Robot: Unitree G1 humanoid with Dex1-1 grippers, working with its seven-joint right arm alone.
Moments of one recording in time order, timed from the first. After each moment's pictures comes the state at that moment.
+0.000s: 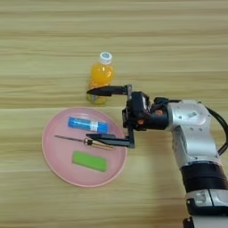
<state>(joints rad) -0.29 -0.55 -0.03 0.28 0.43 -0.27 1.58</state>
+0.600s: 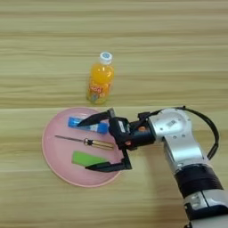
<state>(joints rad) -0.29 -0.58 0.15 0.41 0.21 -0.39 1.61</state>
